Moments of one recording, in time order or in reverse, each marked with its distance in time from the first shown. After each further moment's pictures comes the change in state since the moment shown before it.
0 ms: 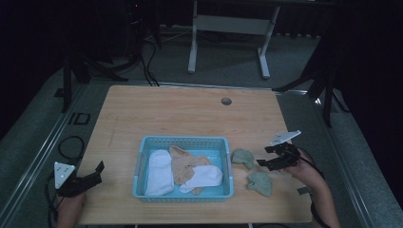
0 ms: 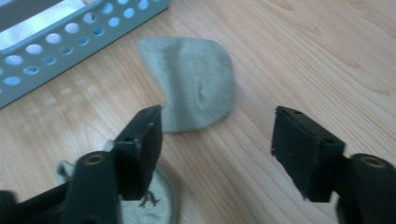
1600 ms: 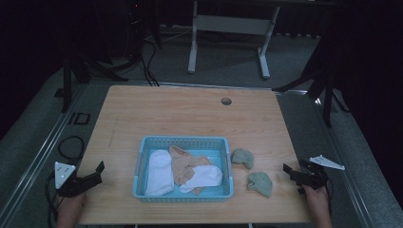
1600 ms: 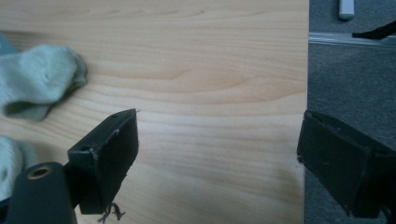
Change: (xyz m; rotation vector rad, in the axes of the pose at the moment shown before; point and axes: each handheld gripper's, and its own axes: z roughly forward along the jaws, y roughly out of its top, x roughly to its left) left arm 0.000 0.000 0.000 0.001 -0.004 0.006; right arm -0.020 -0.132 -0.010 -0.356 -0.304 0.510
